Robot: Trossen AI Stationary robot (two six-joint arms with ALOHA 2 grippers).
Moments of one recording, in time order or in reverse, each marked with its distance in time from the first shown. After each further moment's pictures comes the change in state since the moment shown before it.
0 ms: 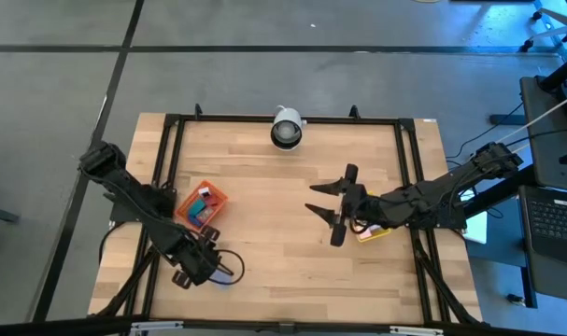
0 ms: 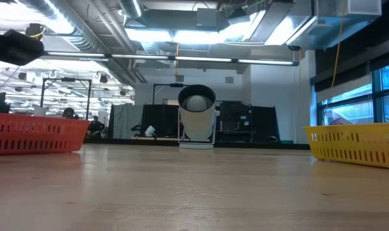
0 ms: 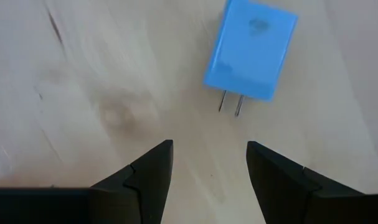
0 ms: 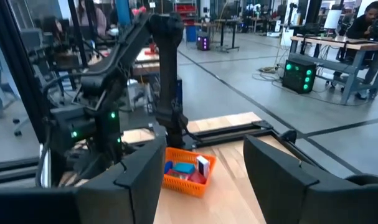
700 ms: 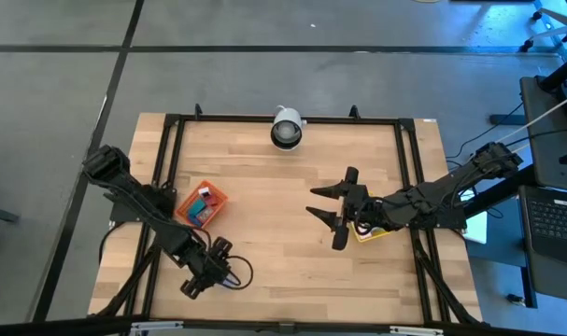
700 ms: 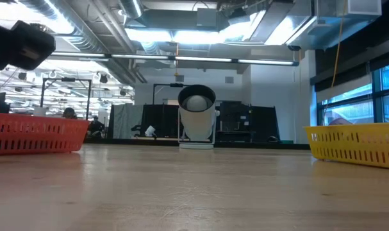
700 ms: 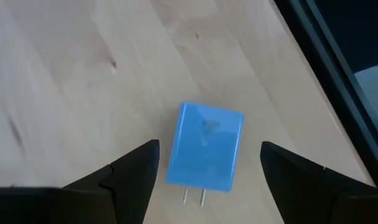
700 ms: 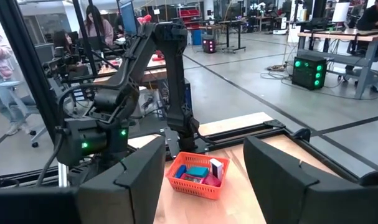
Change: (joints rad) left arm 0.035 0.054 0.001 0.273 0.082 0.092; right arm 0.020 0.000 0.000 0.025 0.000 0.053
